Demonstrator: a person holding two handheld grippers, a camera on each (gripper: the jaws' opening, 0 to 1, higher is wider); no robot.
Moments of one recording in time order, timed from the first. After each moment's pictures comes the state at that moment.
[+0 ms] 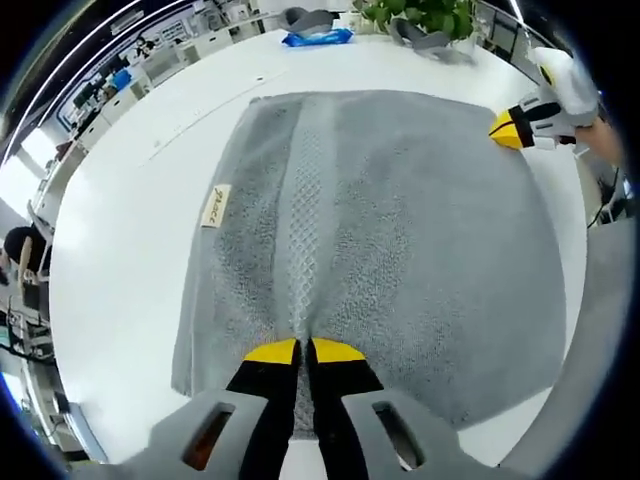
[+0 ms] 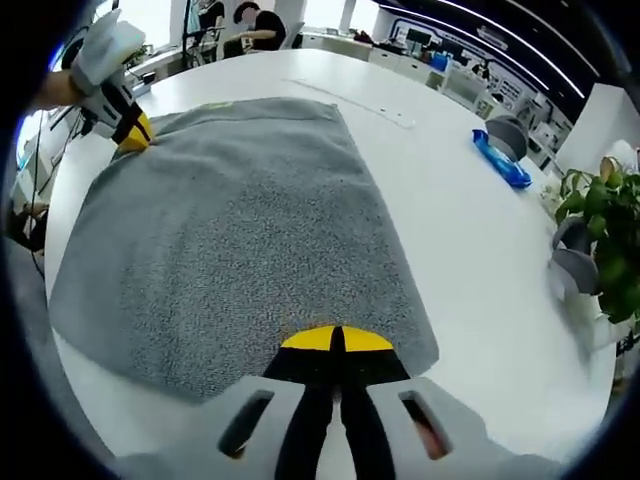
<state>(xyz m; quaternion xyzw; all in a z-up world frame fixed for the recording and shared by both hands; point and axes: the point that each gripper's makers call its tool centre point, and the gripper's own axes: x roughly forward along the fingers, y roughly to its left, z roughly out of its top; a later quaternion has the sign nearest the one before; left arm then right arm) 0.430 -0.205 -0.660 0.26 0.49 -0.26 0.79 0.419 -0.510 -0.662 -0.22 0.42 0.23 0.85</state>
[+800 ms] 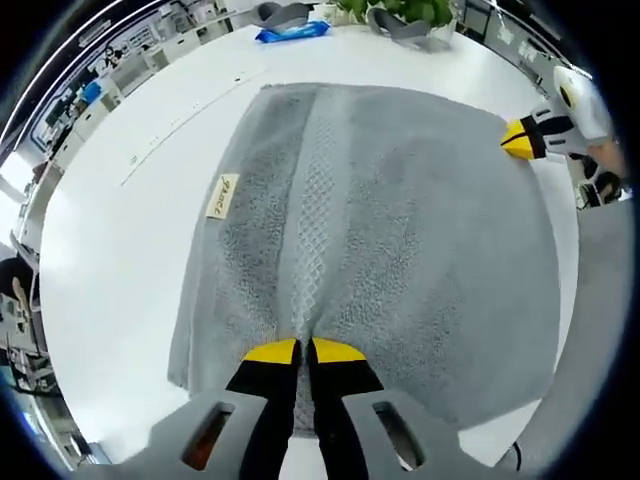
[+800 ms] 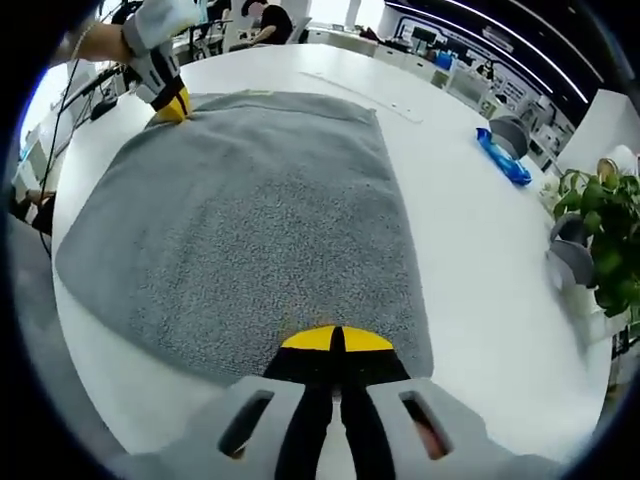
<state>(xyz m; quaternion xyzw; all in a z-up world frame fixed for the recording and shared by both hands) 0.453 -0.211 -0.661 0.28 0.50 -0.30 0.76 0.384 -0.507 -0.662 -0.23 0.42 0.23 0.85</state>
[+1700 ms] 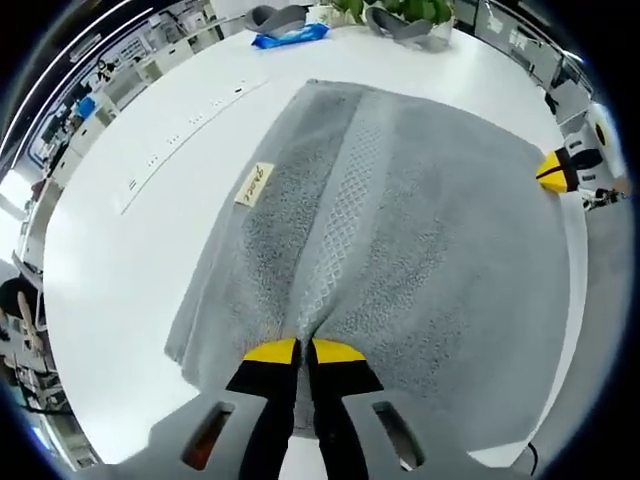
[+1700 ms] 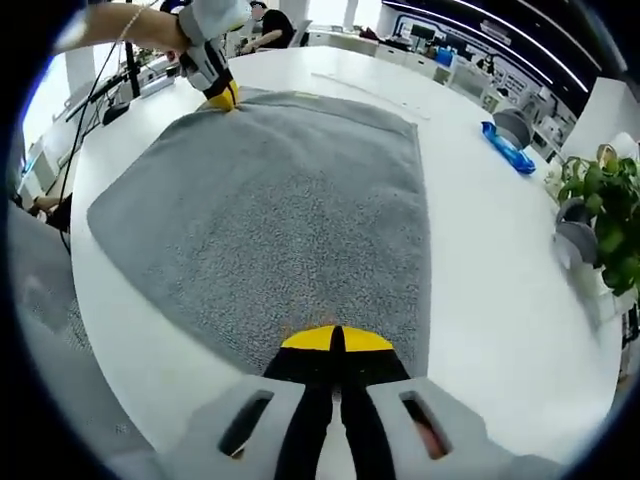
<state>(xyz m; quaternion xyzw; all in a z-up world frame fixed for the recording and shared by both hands) 0.492 -0.217 -0.660 0.30 0.49 -0.31 0.76 0.346 -0.495 -0.662 -0.21 0.43 0.24 0.85</state>
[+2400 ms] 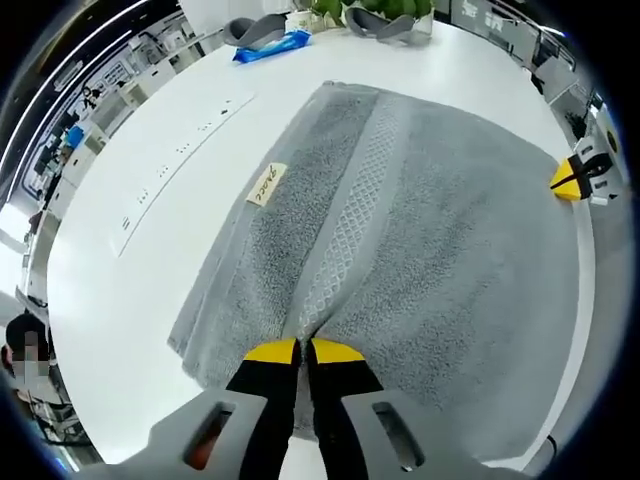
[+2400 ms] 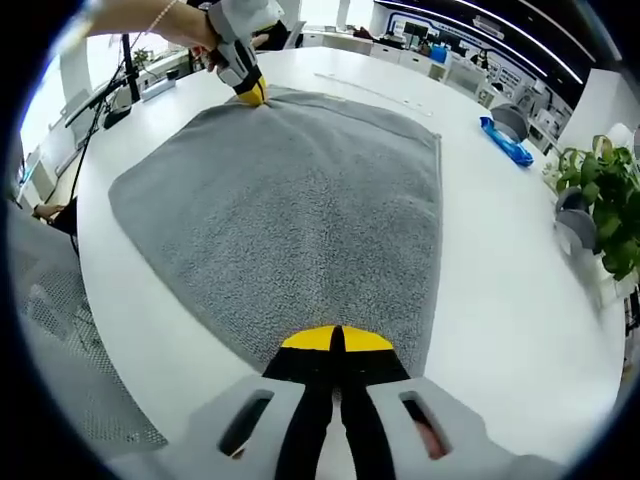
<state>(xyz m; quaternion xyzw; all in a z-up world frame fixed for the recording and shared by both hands) 0.516 -0.236 -0.658 0.34 0.45 -0.35 0.75 0.326 -0.484 -0.663 -0.19 0.43 0.23 0.85</state>
